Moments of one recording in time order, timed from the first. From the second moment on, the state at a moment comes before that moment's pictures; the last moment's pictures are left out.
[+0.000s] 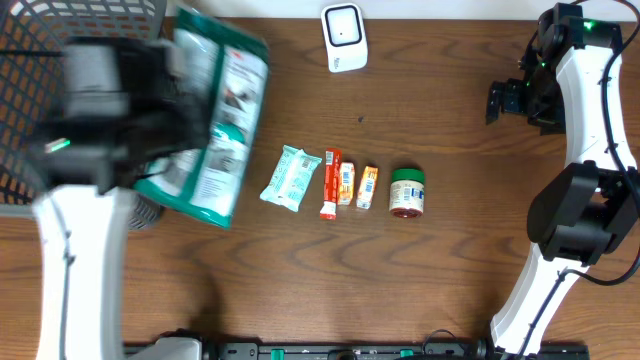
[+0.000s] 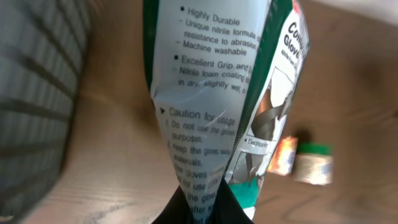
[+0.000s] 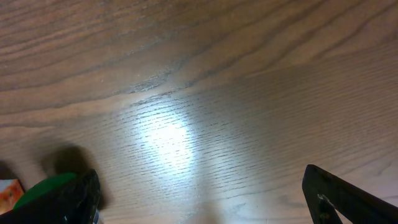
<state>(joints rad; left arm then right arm) -0.05 1.40 1.67 -1.23 0.21 -0.23 -0.16 2.18 2.10 -1.46 0.03 0.11</state>
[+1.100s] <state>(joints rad) -0.25 1.80 1.26 -0.82 -0.07 -0.42 -0.16 2.18 2.10 -1.46 0.03 0.11</state>
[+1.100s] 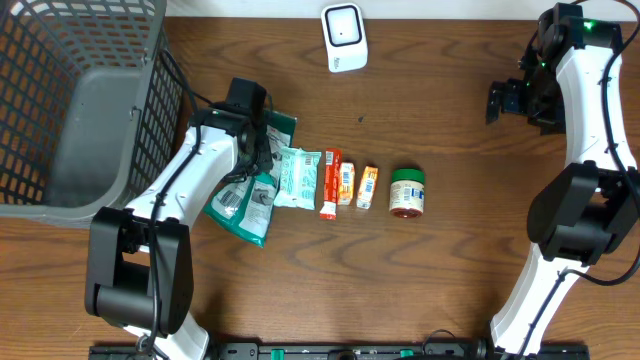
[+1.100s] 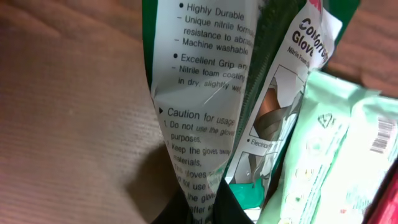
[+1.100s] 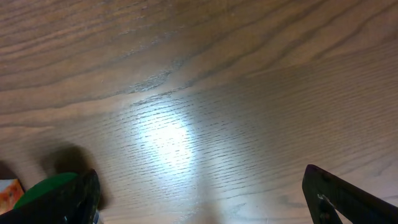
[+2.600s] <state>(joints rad) -0.01 1.57 1.36 -0.84 -0.24 -0.19 -0.16 2.18 2.10 -1.46 0.03 0.11</state>
